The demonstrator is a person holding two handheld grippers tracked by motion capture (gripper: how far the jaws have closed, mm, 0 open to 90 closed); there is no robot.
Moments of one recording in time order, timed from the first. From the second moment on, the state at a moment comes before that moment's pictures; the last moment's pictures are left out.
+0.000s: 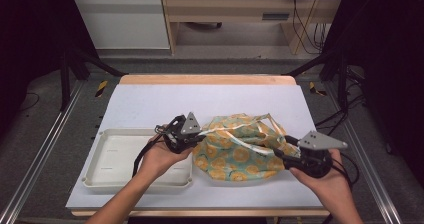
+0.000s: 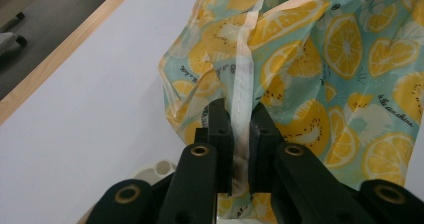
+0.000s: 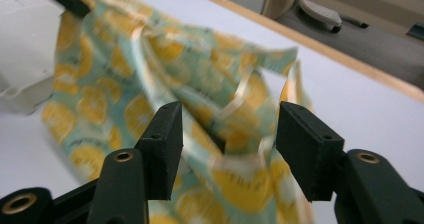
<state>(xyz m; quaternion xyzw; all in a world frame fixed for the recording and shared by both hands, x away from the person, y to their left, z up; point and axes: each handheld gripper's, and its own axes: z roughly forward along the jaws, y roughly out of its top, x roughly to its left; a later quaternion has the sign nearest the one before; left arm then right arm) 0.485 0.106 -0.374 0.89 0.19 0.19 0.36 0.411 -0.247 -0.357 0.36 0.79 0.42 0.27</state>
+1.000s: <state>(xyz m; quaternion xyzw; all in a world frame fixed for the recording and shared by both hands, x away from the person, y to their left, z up) 0.491 0.105 -0.381 0.91 0.18 0.19 0.33 0.454 -0.225 -0.337 0.37 0.78 0.41 0.28</state>
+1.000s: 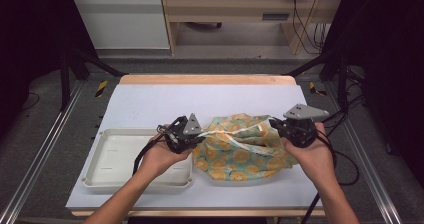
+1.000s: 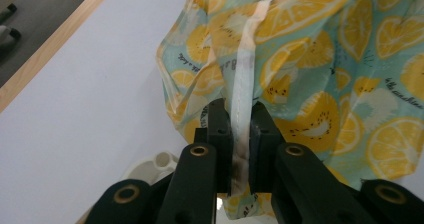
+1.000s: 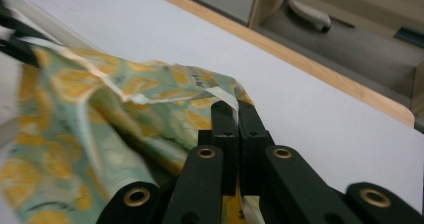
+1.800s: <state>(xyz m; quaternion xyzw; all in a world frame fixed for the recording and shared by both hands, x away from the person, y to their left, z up) 0.508 0.104 -0.376 0.86 0.24 0.26 0.36 0.356 -0.228 -0.425 0.35 0.82 0.40 0.21</state>
